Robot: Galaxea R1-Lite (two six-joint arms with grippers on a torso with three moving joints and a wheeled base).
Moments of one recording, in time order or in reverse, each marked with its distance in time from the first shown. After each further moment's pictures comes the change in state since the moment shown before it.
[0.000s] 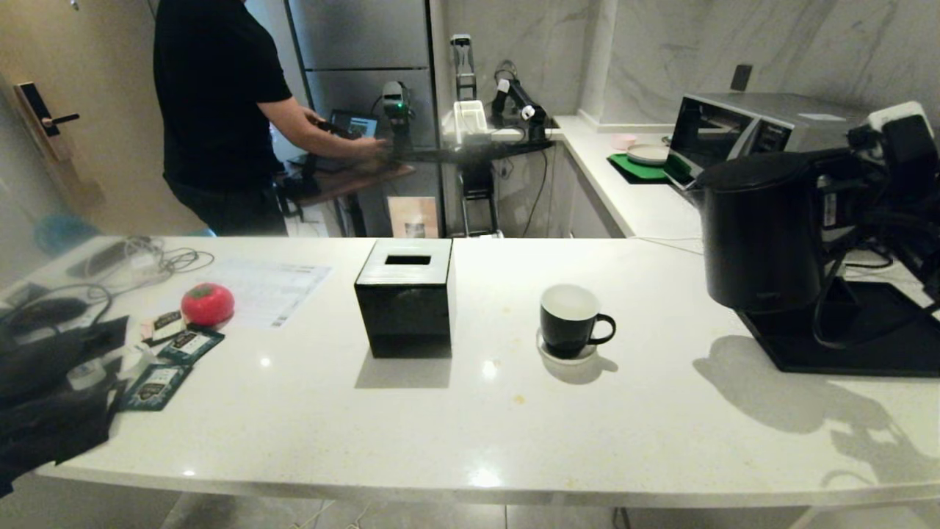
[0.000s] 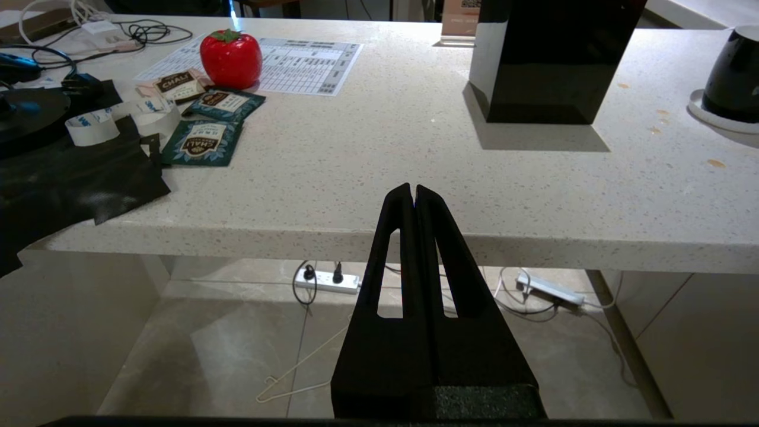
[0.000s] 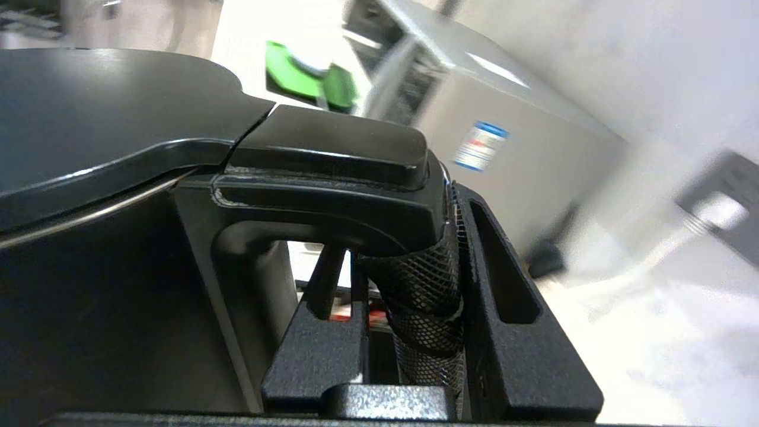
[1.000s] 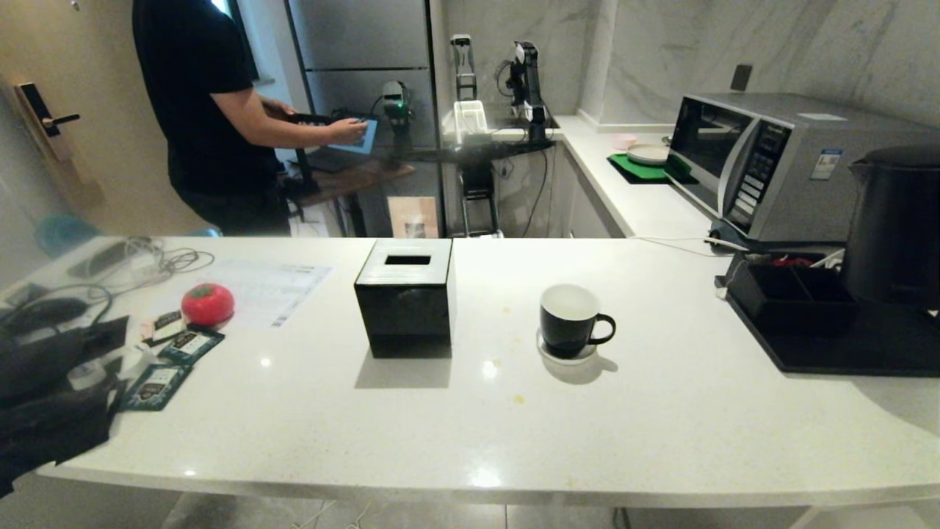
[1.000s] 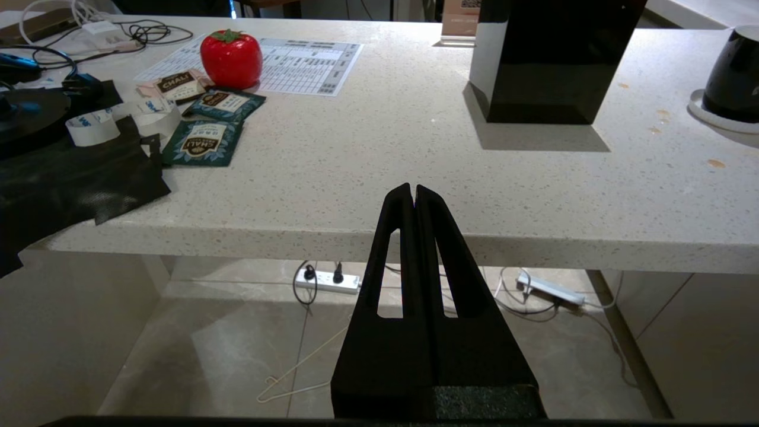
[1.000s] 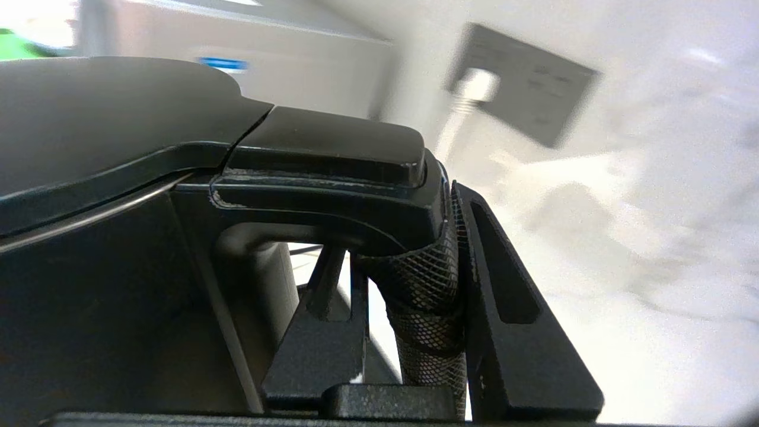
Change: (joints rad) left arm 0.000 0.000 0.000 0.000 0.000 0.000; right arm -0.402 0.009 -0.050 0.011 0.003 0.146
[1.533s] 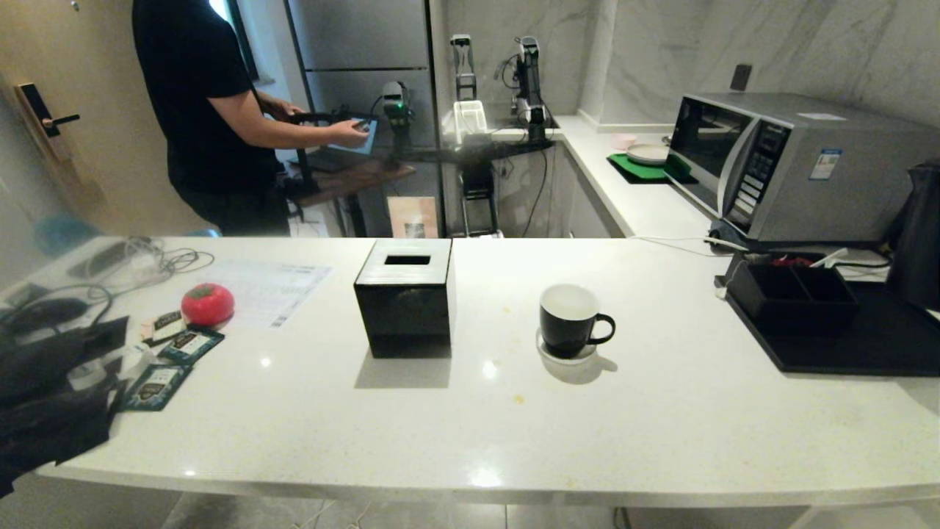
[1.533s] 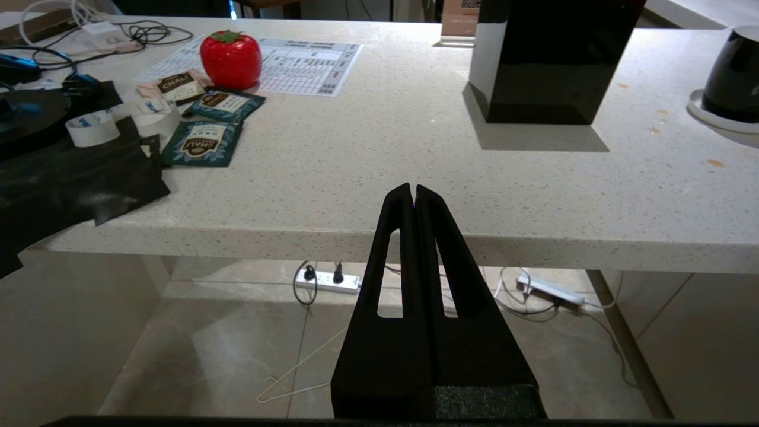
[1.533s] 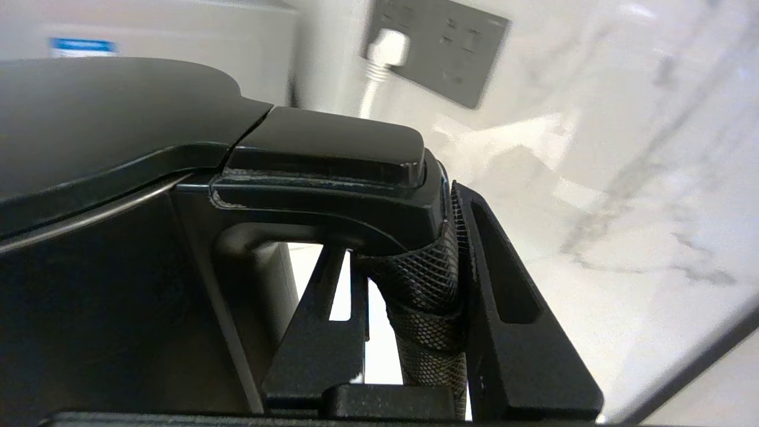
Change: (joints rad) left arm 0.000 0.000 0.000 0.000 0.000 0.000; right arm -0.136 0.075 -0.061 0.000 -0.001 0.052
